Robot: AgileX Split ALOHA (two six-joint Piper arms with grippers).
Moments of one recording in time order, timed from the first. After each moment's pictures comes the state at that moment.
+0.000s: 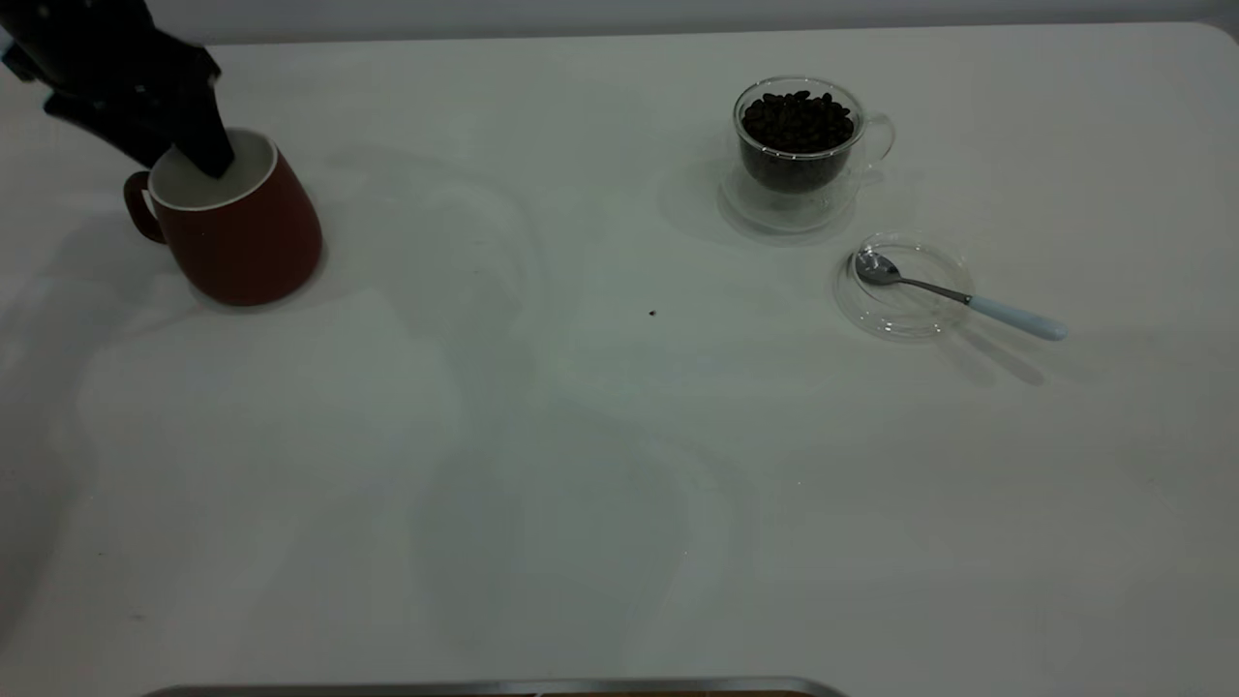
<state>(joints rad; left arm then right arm) 0.05 2.39 -1.65 -0.28 0.62 0.58 0.00 -0.02 -0.47 0.06 1.12 0.00</state>
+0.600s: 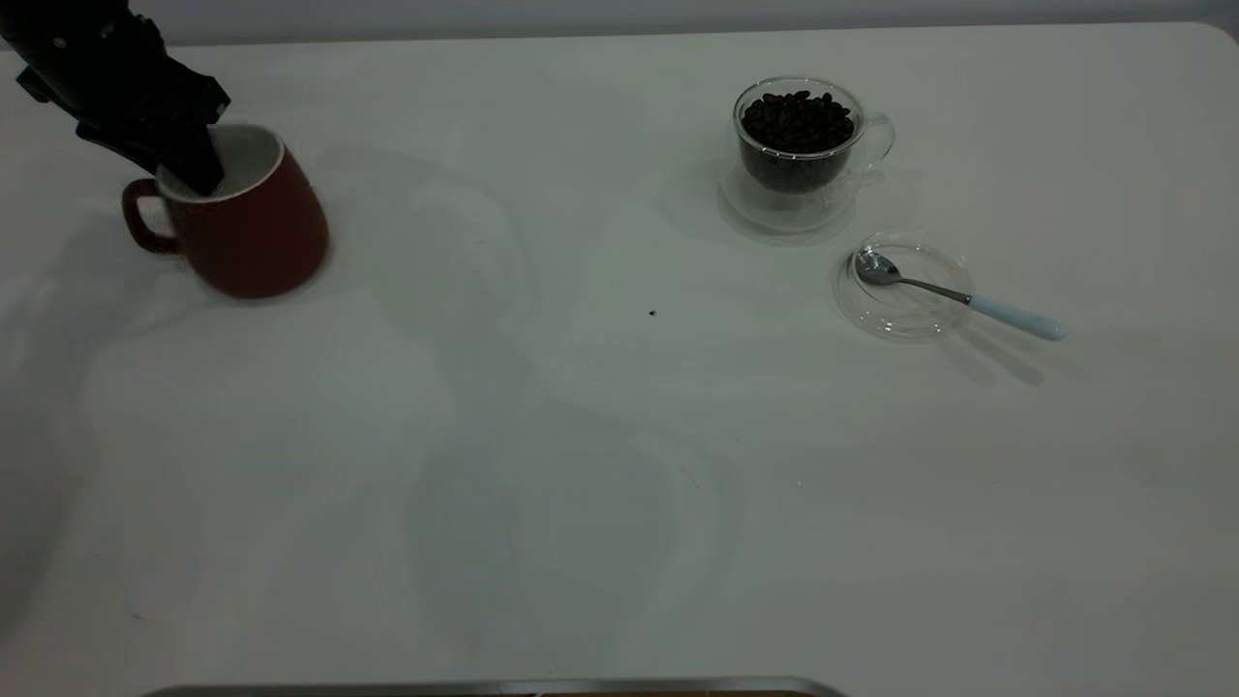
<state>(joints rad) 0.05 2.42 -1.65 -0.28 0.58 0.61 0.00 -0.02 -0.47 0.06 1.12 0.00</state>
